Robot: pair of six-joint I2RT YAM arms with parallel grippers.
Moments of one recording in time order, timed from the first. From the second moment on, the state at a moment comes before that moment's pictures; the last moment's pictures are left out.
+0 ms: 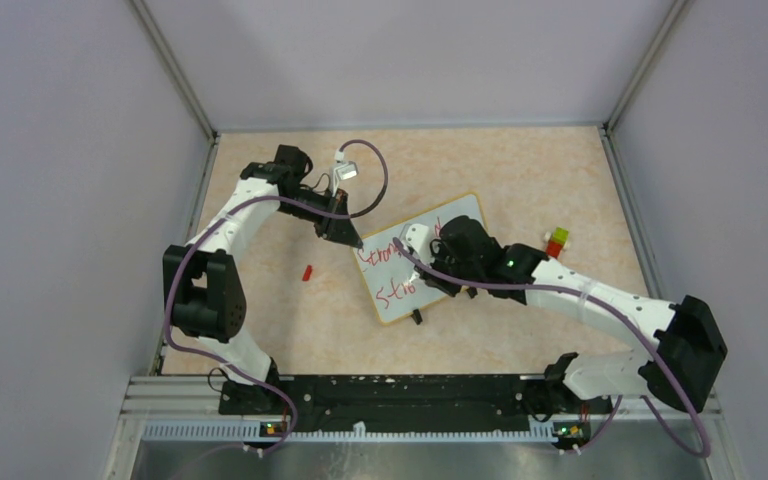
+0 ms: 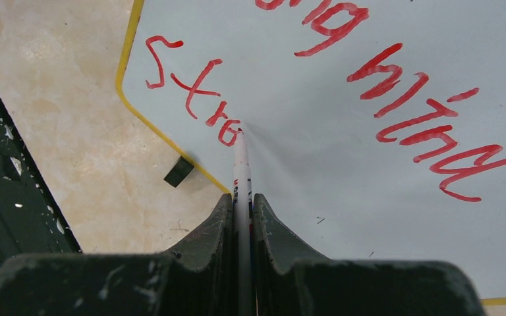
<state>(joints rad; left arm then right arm) -0.20 1.68 1.39 -1.01 1.06 0.45 0.89 1.25 0.94 -0.46 -0.10 -0.29</state>
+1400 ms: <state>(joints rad) -0.20 1.69 1.39 -1.01 1.06 0.45 0.86 1.28 0.96 -0.46 -0.09 -0.29</state>
